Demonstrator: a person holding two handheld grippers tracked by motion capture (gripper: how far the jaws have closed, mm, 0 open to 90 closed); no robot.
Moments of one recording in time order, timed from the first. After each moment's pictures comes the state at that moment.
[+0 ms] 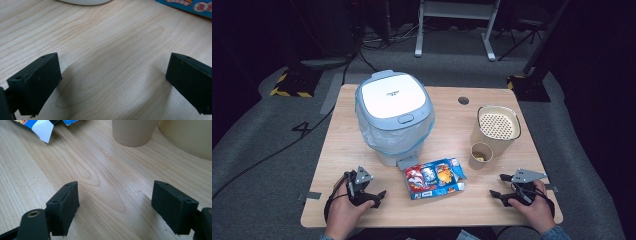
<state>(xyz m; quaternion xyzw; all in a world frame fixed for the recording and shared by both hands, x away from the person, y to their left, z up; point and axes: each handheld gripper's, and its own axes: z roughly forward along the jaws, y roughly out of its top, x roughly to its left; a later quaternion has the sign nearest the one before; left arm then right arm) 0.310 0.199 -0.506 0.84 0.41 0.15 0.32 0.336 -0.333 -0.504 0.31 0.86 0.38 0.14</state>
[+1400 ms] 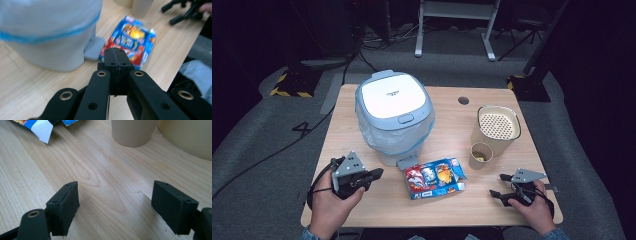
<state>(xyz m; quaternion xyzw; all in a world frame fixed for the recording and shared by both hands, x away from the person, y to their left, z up) 0.277 0.192 -0.364 0.83 0.34 0.13 0.43 0.336 -0.333 -0.504 0.31 0.86 0.38 0.14</state>
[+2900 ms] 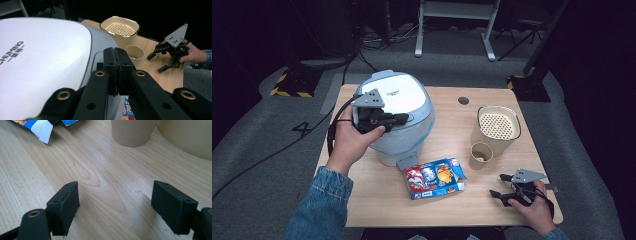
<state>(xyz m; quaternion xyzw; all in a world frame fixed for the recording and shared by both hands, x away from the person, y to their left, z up) 0.391 0.155 -0.286 0.82 0.24 0.11 0.52 0.335 -0.333 -0.504 0.31 0.86 0.38 0.14</state>
